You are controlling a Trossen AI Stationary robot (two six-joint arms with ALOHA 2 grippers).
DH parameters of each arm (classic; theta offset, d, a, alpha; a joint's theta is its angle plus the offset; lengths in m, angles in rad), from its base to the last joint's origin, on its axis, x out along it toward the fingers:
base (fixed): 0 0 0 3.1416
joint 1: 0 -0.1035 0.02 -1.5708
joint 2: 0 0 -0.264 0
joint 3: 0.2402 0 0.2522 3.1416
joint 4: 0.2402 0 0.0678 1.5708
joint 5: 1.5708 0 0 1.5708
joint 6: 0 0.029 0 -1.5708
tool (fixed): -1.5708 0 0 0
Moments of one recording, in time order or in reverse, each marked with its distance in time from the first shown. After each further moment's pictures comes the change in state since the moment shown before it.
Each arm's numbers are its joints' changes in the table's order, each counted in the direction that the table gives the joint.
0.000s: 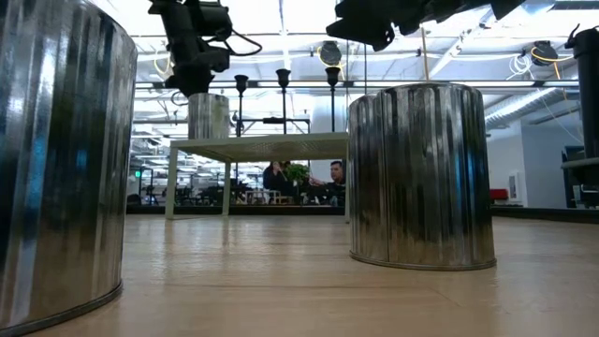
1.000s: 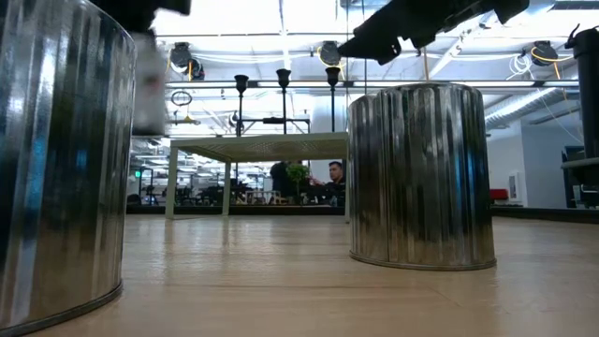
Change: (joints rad) left arm 0.905 0.210 -0.313 0.040 0.126 -0.508; right arm -0.002 0.000 0.000 0.144 0.079 0.008
